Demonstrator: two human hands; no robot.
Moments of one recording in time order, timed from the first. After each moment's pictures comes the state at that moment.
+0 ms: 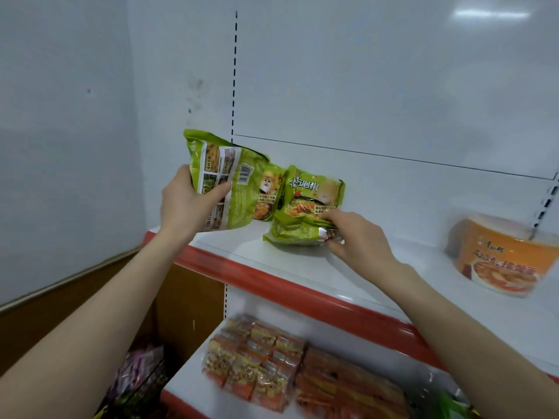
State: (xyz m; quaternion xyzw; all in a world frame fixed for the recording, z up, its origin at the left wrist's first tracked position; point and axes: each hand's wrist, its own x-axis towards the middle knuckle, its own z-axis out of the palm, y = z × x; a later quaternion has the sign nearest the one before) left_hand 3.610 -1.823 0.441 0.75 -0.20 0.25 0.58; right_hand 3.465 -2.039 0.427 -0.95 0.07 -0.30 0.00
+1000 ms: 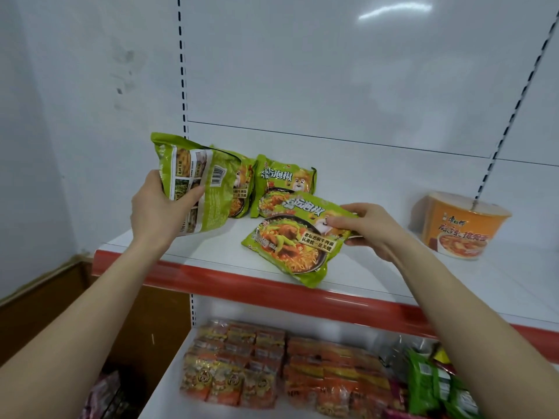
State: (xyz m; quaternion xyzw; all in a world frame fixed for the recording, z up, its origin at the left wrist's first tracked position) left_hand 3.672 -1.836 0.418 0.74 -0.26 0.19 0.60; right_hand 3.469 -2.061 0.431 -0.77 0.30 -0.26 0.51
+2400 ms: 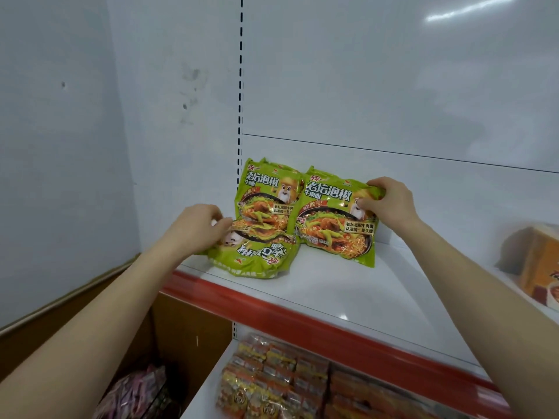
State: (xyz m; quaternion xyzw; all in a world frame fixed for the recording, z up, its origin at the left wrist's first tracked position) left_hand 3.735 -1.832 0.416 0.89 -0.32 0.12 0.28; right_hand 3.588 -2.121 0.453 -0.86 0.25 -0.38 0.24
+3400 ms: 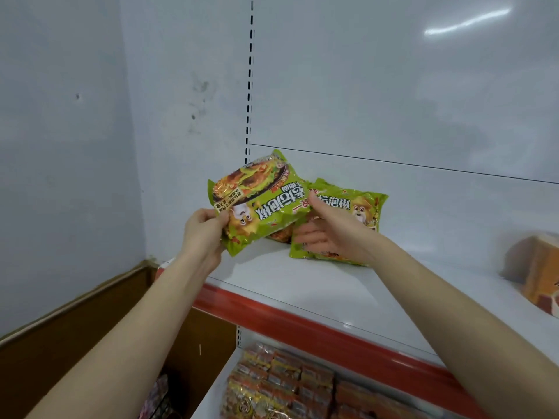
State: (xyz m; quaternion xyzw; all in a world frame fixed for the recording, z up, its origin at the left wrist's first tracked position) left_hand 3.707 -1.845 0.419 0.56 -0.08 -0.07 0.82; right_hand 3.603 -2.018 0.450 -0.76 0.13 -0.10 0.62
